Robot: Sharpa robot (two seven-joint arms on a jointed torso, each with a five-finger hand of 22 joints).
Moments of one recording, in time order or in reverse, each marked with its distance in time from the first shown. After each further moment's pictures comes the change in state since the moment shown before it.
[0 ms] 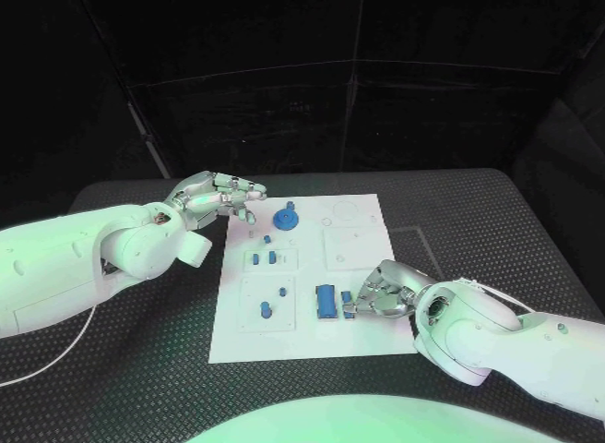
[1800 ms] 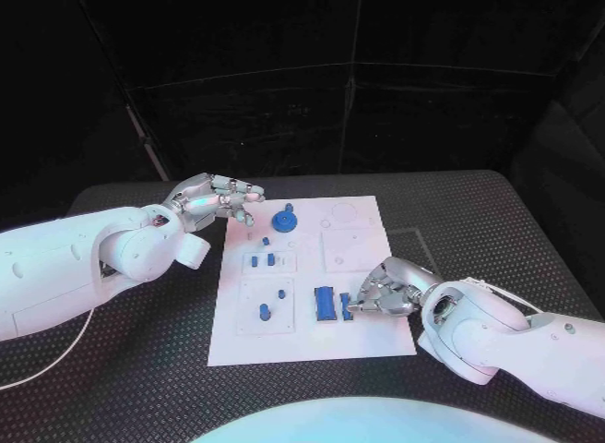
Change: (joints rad) left arm -0.001 0.004 0.000 -0.009 0.000 0.002 0.000; left_hand 0.000 0.000 0.000 0.000 0.000 0.000 0.000 0.000 0.000 -0.004 -0.004 0.004 0.000 0.000 0.000 0.000 -0.002 0.000 0.000 0.000 0.000 -0.001; right arm 0.000 -0.030 0.000 -0.012 0.010 -0.035 0.102; right_hand 0.037 0.019 -0.070 0.035 -0.022 -0.063 0.027 -0.013 0.023 -0.016 0.016 -0.048 0.070 -0.004 0.001 -0.024 0.000 0.000 -0.035 0.006 -0.035 -0.062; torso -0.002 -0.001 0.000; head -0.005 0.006
